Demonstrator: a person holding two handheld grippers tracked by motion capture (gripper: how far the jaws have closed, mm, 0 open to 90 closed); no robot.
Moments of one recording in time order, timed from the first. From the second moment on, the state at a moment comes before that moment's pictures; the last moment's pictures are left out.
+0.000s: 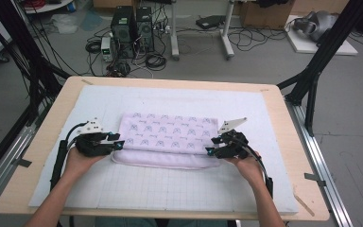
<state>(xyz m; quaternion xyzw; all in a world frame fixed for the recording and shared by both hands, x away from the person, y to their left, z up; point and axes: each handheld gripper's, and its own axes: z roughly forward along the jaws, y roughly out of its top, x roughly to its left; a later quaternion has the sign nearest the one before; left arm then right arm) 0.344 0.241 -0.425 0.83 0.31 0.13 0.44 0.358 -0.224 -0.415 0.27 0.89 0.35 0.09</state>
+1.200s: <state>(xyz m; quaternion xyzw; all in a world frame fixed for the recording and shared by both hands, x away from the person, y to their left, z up) 0.287 0.257 -0.417 0.84 0.28 0.16 0.43 0.301 -0.253 -0.402 0.24 0.88 0.40 0.09</state>
